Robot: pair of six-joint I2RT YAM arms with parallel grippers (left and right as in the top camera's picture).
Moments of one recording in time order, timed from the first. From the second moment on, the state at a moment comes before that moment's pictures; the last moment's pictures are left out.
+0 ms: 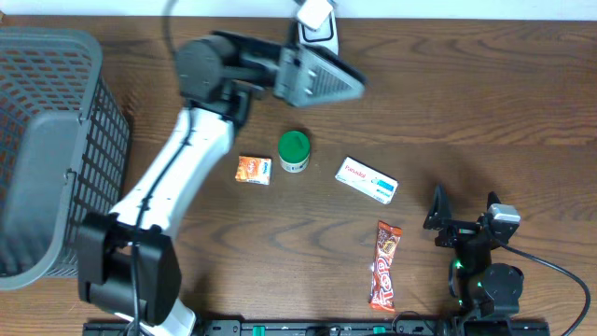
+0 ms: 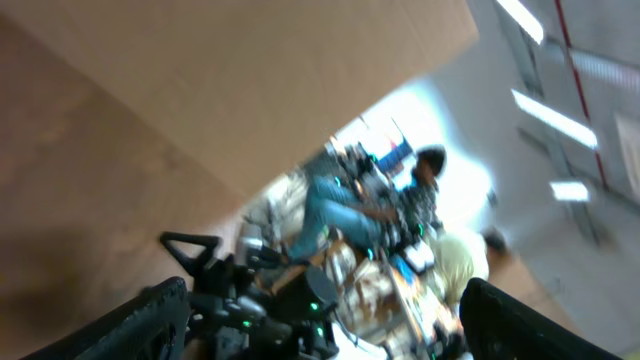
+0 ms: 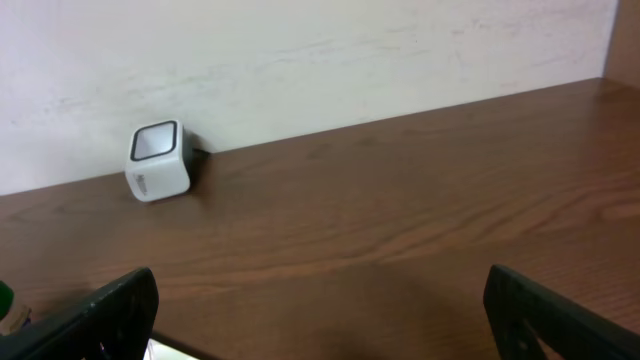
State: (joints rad) left arm -0.30 1.76 1.46 1.10 1.50 -1.68; right arm 0.02 0.02 0.01 -0.06 0.07 0.22
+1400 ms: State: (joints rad) left arm -0.37 1.80 1.45 -0.62 -0.33 -0.78; right arm 0.02 0.02 0.01 -0.06 0.11 0.07
